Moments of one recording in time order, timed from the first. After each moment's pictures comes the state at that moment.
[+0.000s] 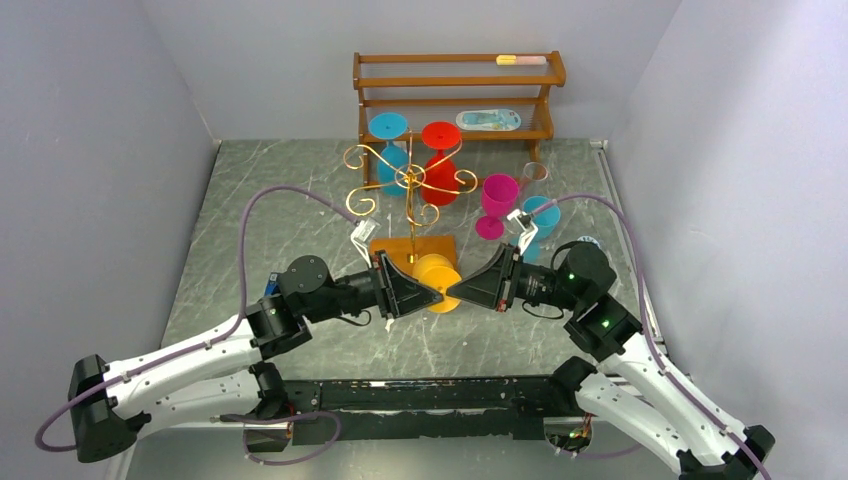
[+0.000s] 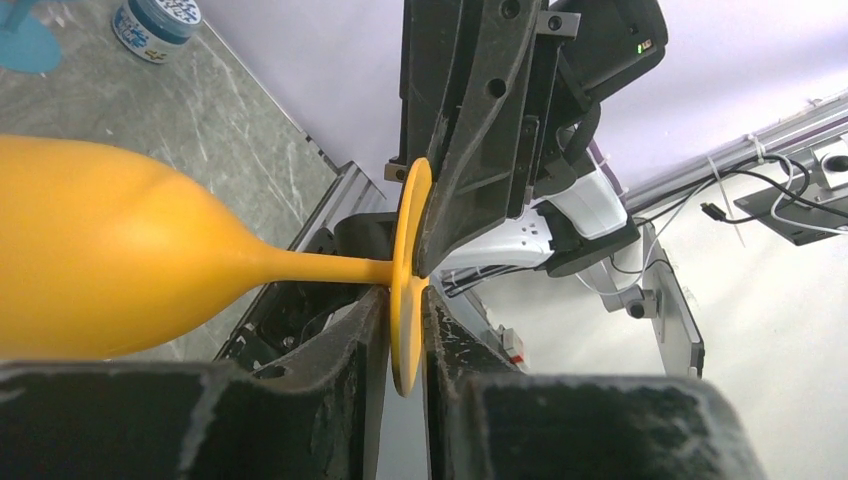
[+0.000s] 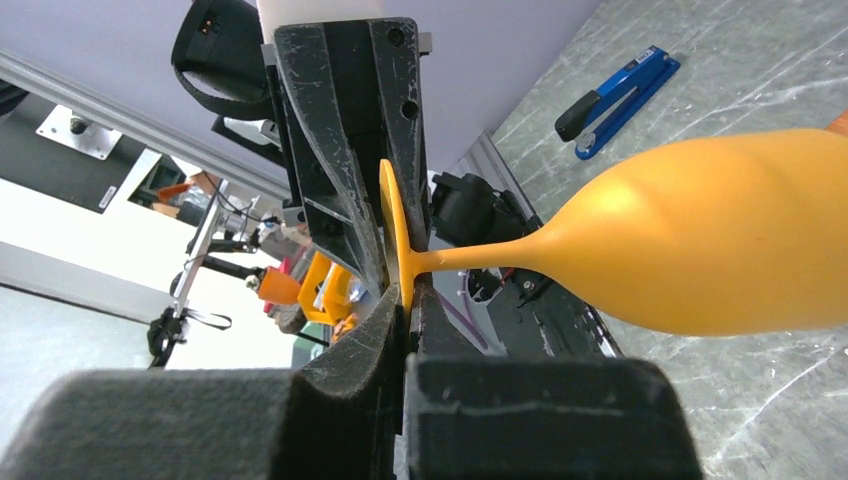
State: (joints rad) left arm -1.05 0.87 0.68 0.24 0.22 -0.93; right arm 0.65 0.64 0.66 0.00 -0.67 0.90
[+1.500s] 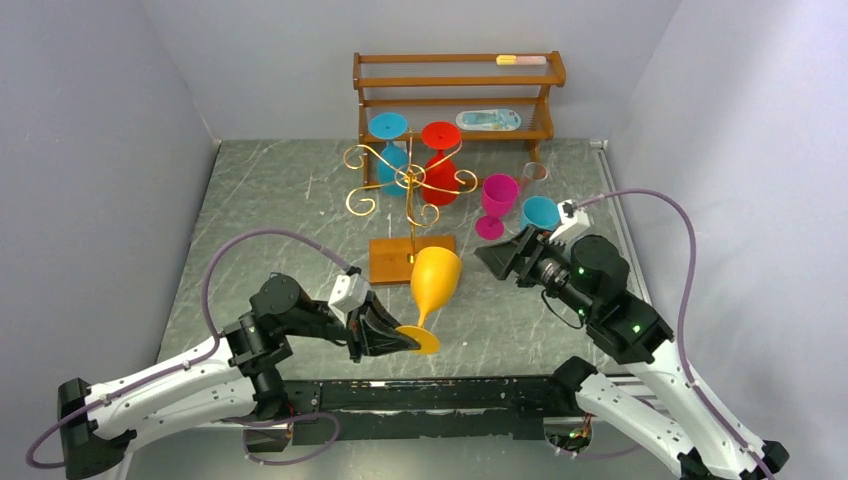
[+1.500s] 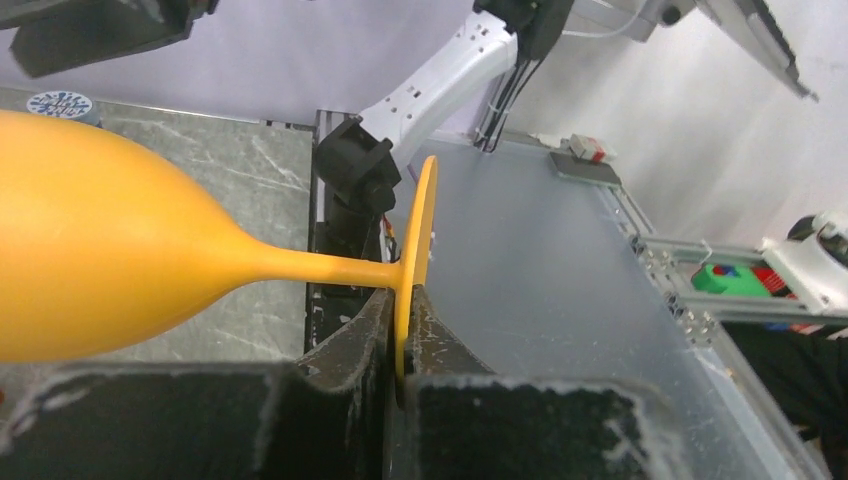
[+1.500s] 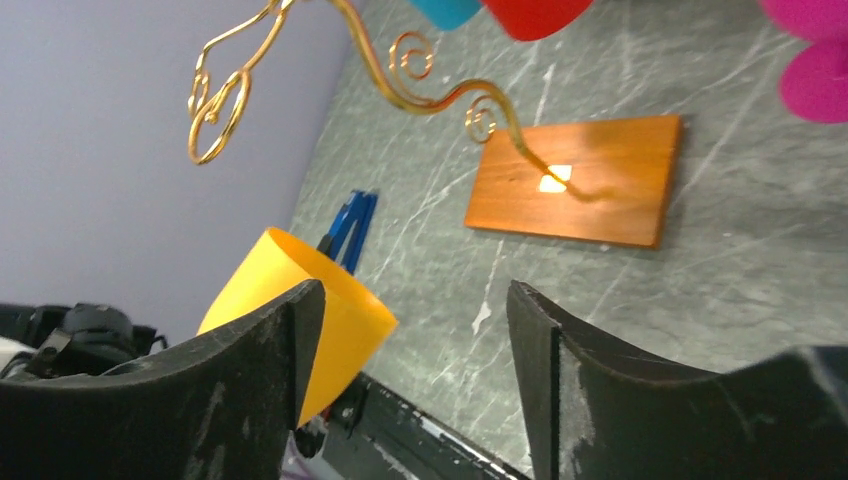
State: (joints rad) left arm -1.06 0.71 0.57 0.26 0.63 -0.35; right arm 0.65 0.60 0.87 -0.49 0.05 0.74
